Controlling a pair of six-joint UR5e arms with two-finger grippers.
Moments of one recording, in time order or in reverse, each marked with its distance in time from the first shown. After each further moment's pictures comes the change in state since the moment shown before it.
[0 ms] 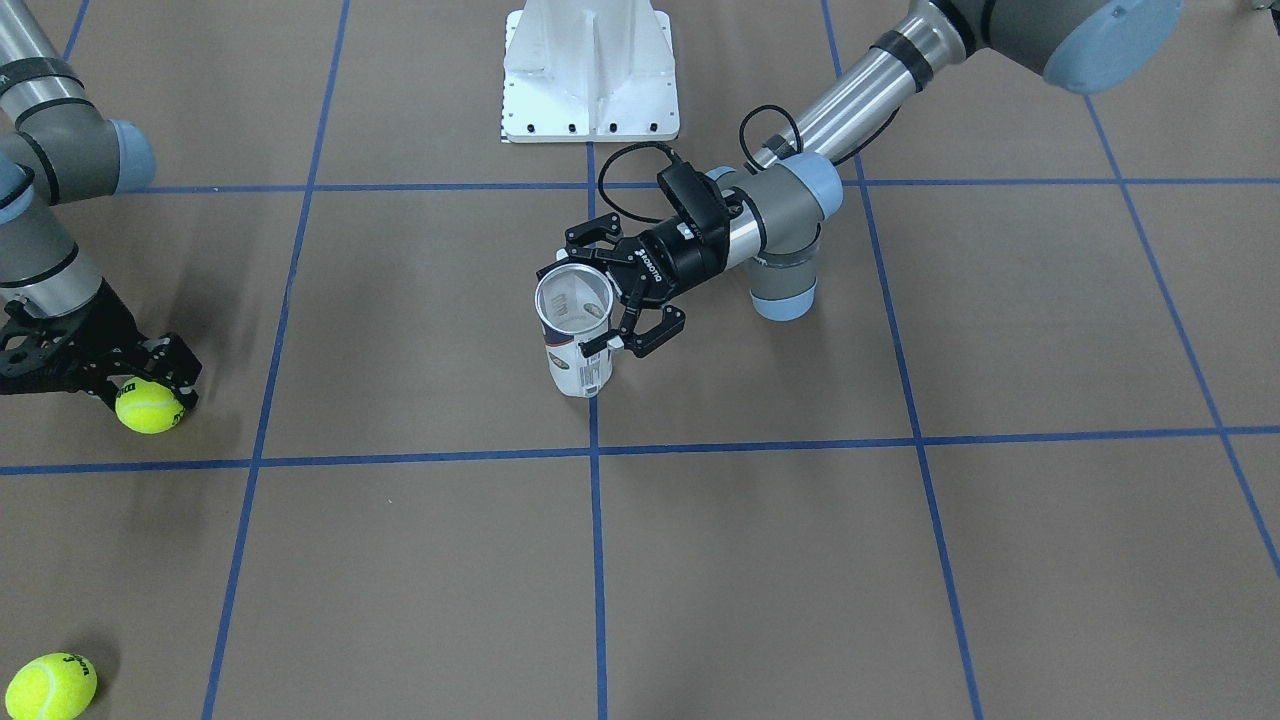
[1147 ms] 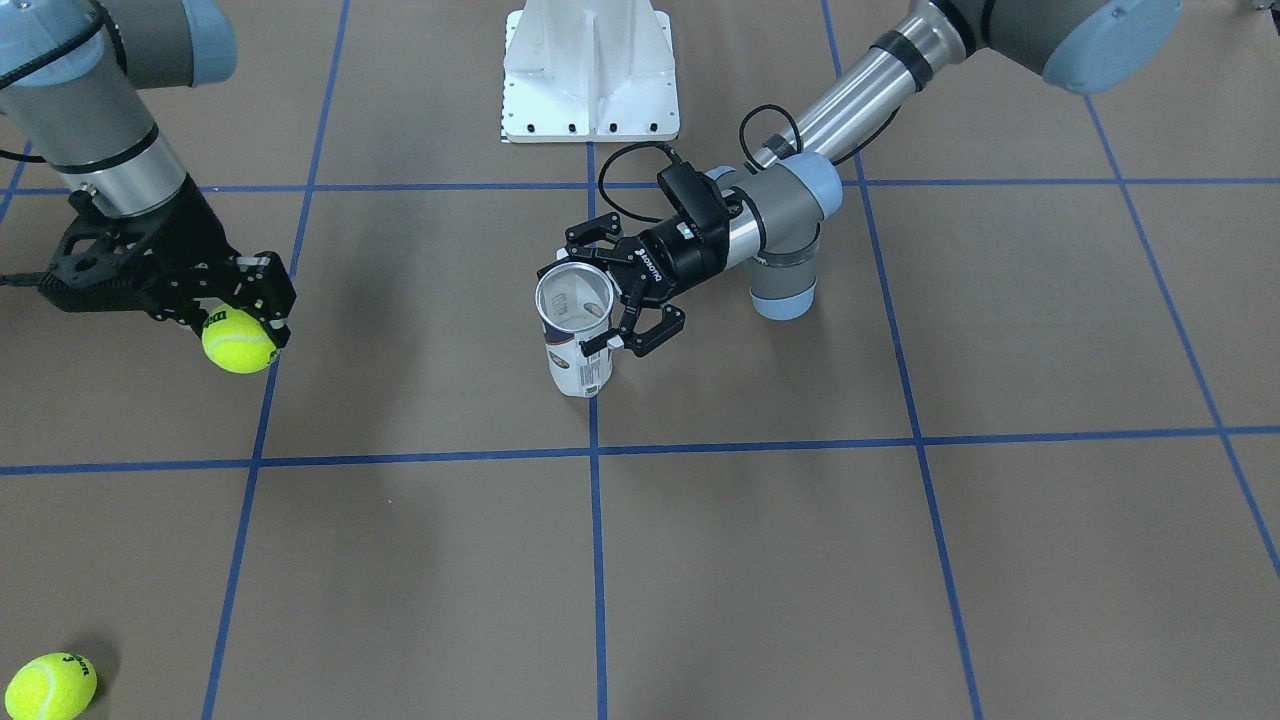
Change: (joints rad) left arm 0.002 0.002 0.000 -0.001 0.000 0.000; right arm 0.003 0.300 0.413 -0.711 0.067 0.113
